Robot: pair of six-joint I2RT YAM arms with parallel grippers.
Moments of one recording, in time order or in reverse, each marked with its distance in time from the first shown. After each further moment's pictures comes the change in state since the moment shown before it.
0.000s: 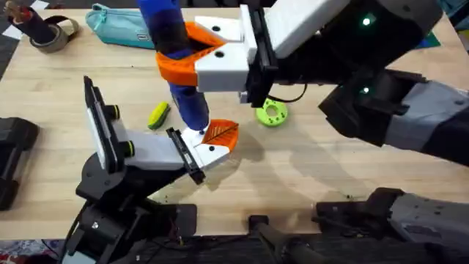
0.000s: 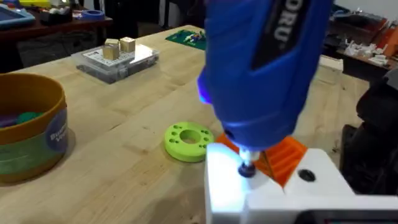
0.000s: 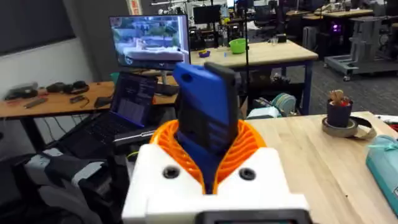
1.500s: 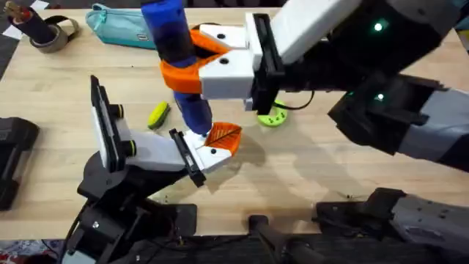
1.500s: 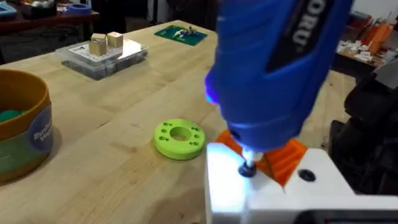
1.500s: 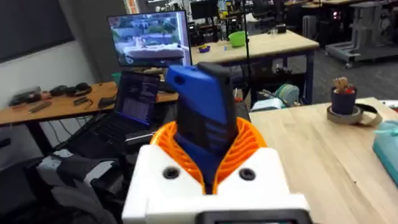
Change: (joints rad) left arm -0.007 0.011 0.000 -0.002 0.033 -0.010; right arm 0.018 -0.064 -0.019 -0.090 0.029 0.018
